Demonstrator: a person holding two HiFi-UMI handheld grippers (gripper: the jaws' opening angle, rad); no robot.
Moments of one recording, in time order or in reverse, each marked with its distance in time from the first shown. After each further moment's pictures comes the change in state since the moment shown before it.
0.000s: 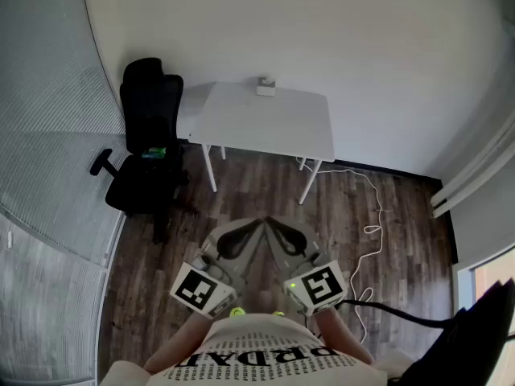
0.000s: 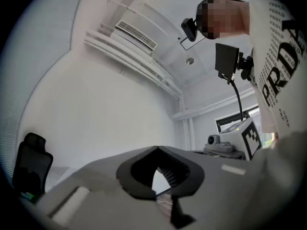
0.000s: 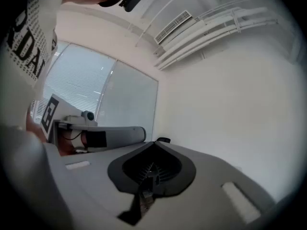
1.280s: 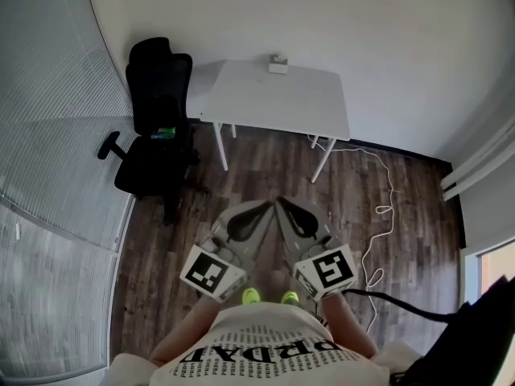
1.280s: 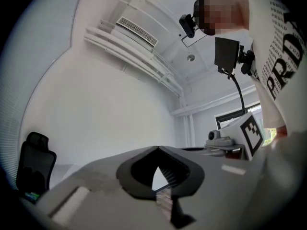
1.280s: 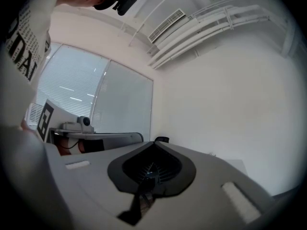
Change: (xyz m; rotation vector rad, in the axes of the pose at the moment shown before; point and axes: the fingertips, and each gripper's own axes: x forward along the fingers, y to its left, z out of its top) left arm -0.026 0.025 -0.019 0.004 0.050 -0.003; right arm 0.021 0.018 -0.020 0.078 0.012 -0.061
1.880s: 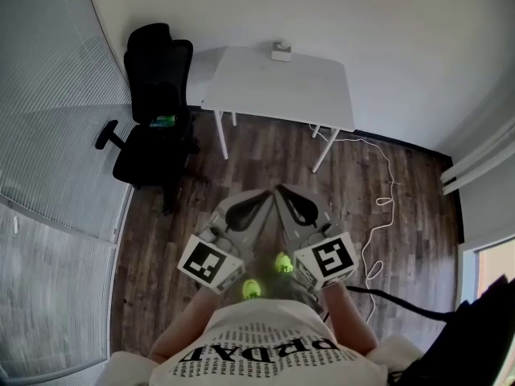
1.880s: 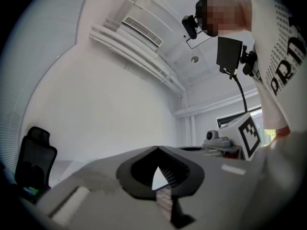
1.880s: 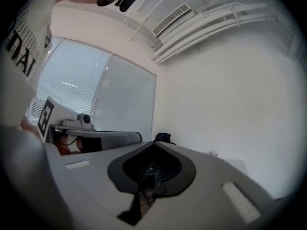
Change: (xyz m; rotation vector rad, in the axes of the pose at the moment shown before) left arm -0.009 0.027 -0.012 -0.031 -0.004 0.002; right arm 0.028 0.007 -0.016 -0.036 0.048 0.023
